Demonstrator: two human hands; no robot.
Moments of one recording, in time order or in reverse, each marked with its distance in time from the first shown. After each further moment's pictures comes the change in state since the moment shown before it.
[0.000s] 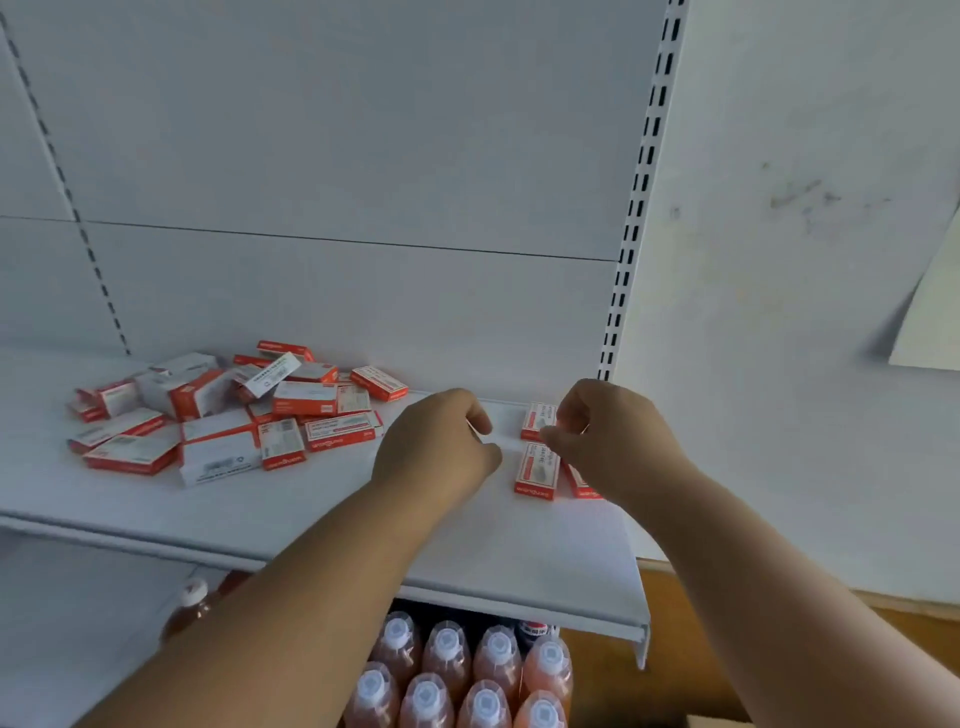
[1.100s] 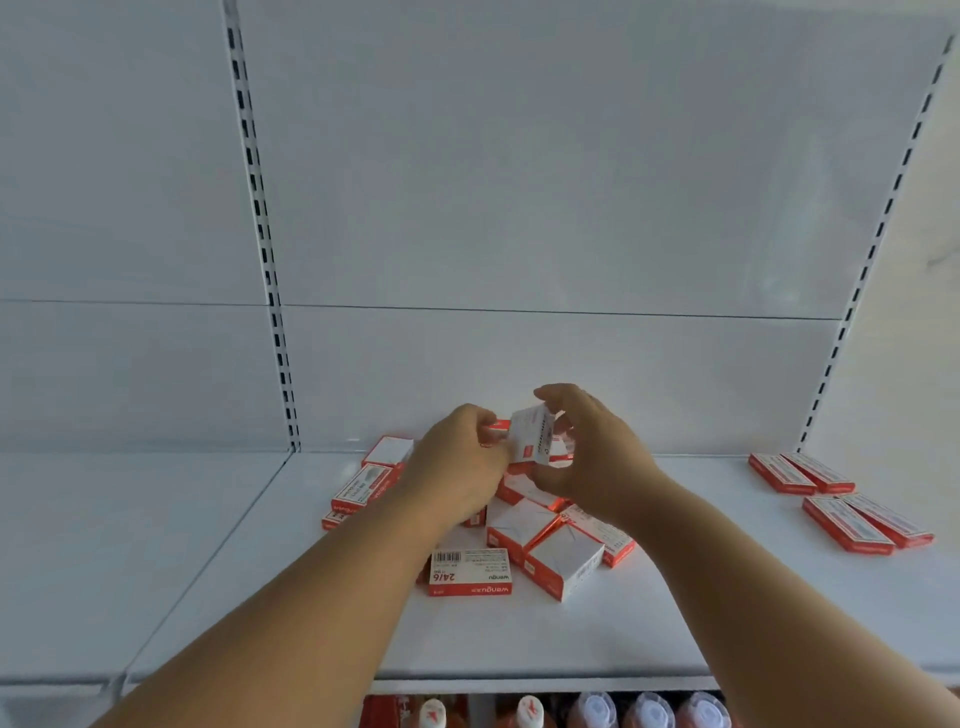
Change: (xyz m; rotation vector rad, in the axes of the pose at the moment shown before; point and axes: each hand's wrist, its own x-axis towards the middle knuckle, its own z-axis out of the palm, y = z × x) left_hand 0.099 -0.247 -0.189 -0.234 -0.220 0.079; right_hand 0.066 -0.265 0.183 0.041 0.112 -0.141
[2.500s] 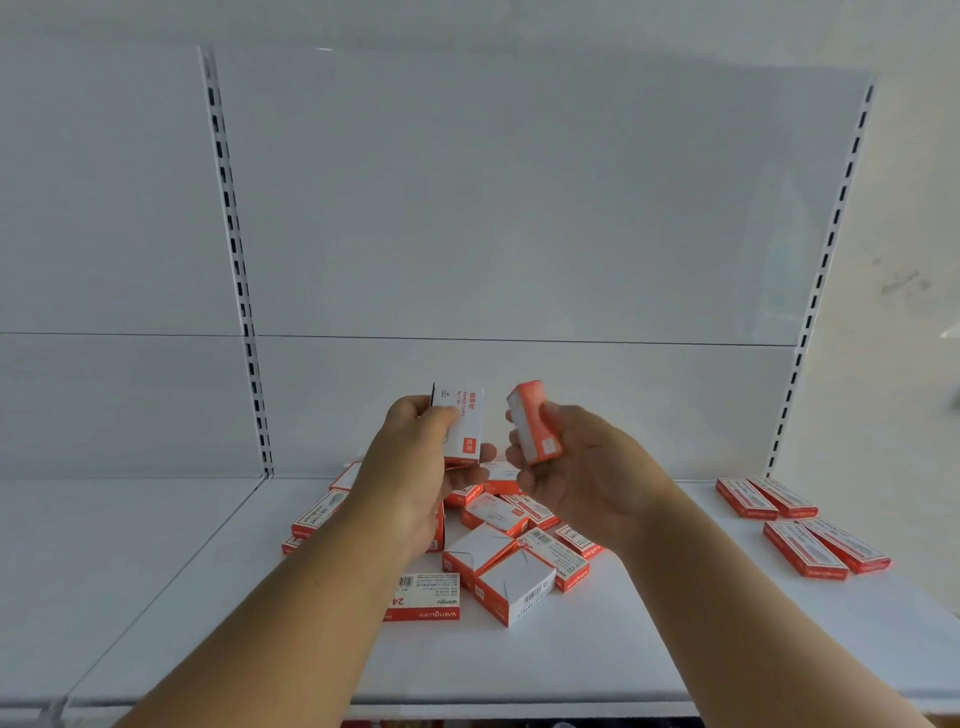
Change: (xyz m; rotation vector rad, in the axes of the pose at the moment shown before) left_hand -0.020 0.042 -0.003 -0.917 0.175 -0.093; right_hand -0.011 -0.017 -0.052 1.531 -0.248 0.531
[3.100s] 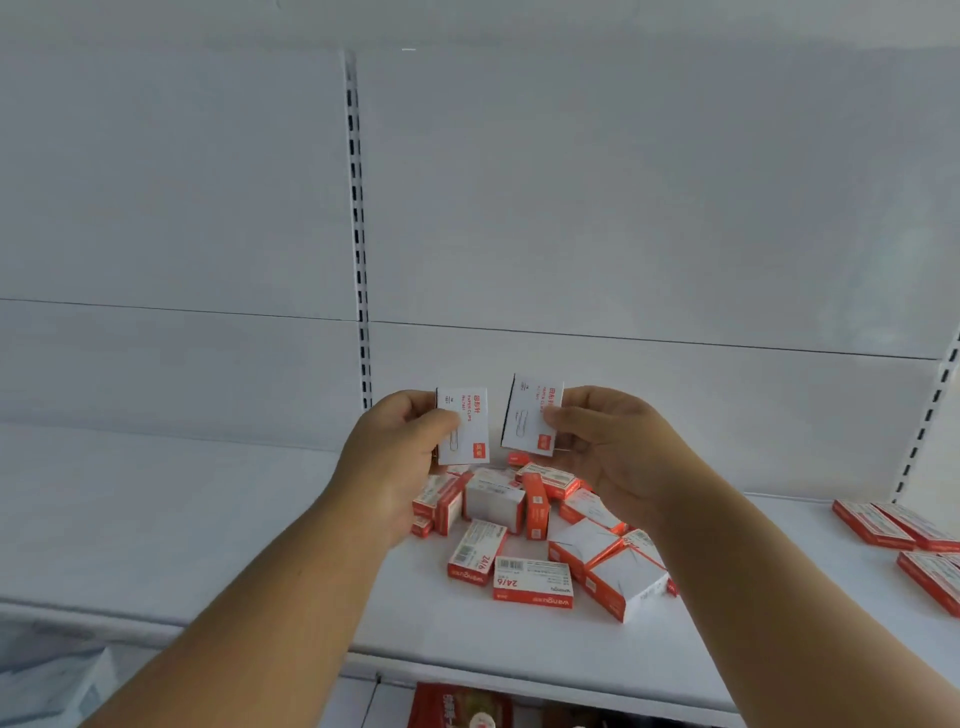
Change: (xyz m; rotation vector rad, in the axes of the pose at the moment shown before) left_hand -0.001 0.016 -0.105 0.166 0.136 0.038; right_hand 0.020 0.024 0.072 -0.317 0.053 -0.112
